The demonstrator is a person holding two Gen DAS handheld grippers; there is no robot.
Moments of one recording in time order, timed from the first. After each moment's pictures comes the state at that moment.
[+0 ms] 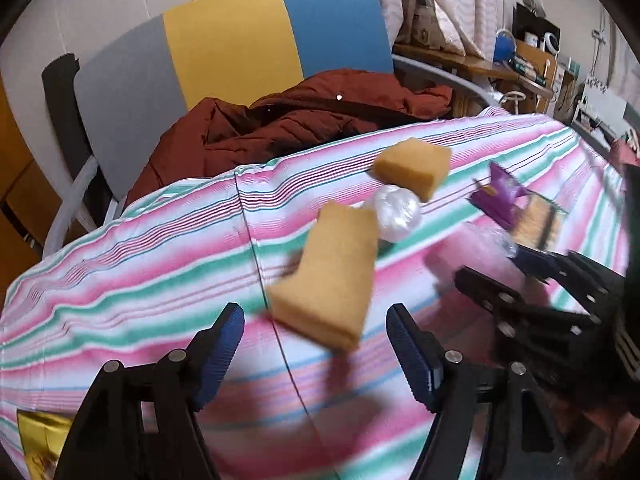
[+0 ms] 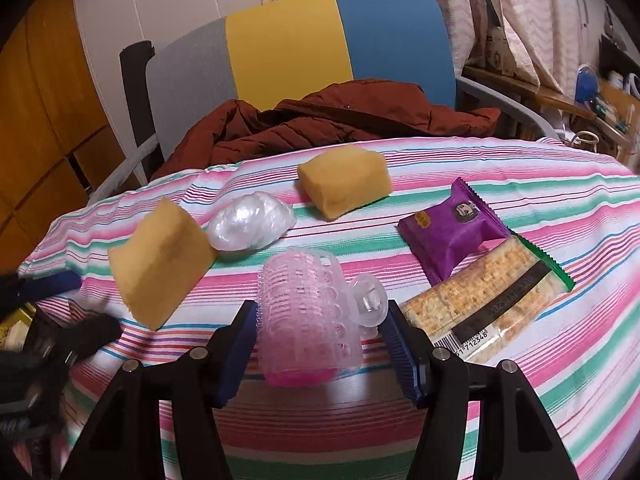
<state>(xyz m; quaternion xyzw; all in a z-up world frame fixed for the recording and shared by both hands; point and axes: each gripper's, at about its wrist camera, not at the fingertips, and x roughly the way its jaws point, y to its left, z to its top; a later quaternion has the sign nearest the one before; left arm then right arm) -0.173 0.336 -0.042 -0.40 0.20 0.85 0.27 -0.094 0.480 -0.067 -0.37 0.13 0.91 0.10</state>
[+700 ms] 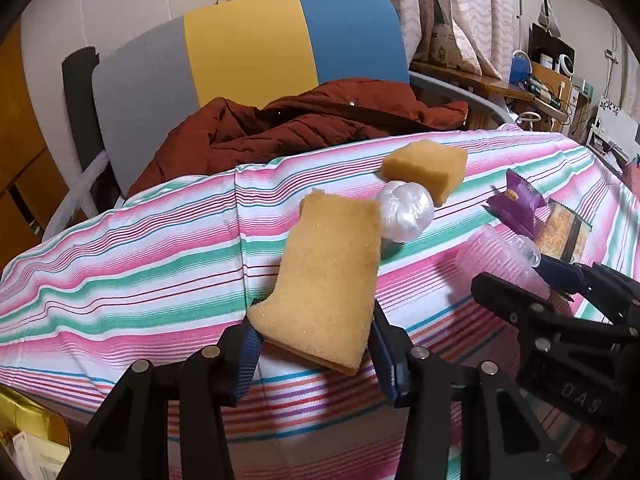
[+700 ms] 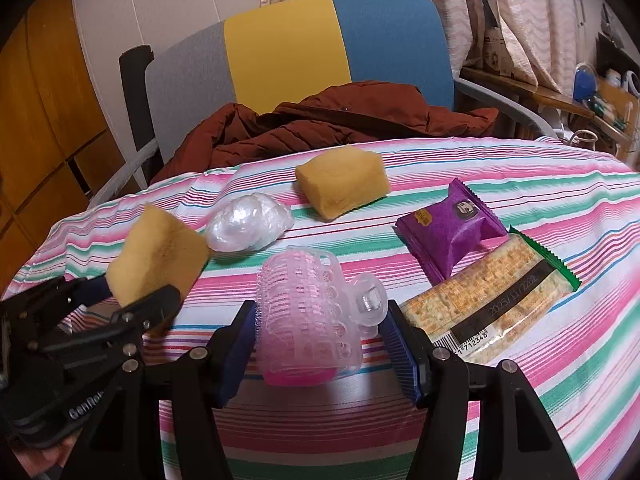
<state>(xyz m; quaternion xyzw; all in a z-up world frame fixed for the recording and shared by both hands) -0.166 0.342 -0.066 -0.37 0.16 0.88 0.25 -0.093 0.482 -0.068 -0.36 0.13 0.92 0.11</state>
